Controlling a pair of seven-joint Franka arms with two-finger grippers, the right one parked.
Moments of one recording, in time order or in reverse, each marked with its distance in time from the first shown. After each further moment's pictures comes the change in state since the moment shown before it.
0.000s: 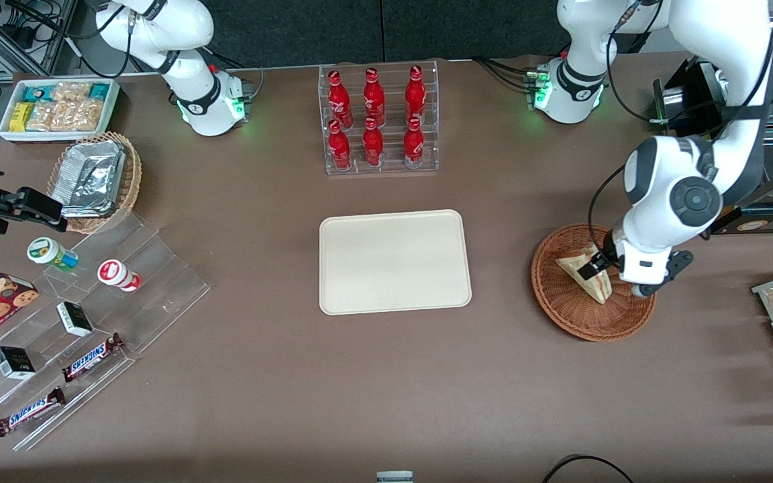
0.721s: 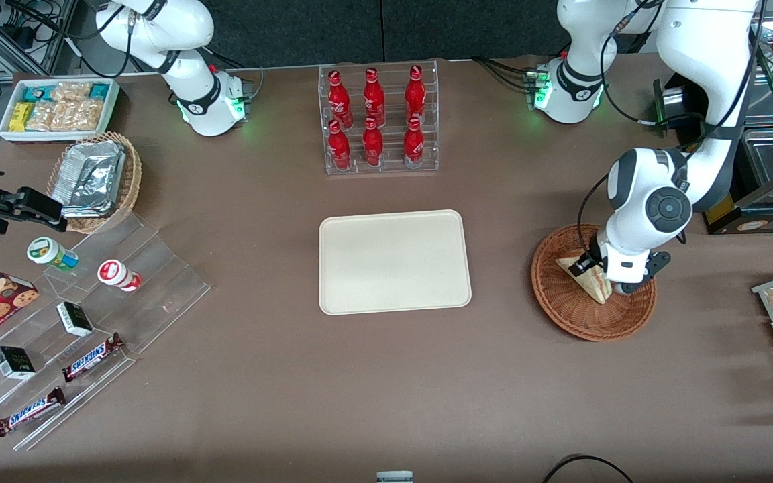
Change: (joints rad) arm 0.002 0.046 0.003 -0.089 0.000 0.119 -0.007
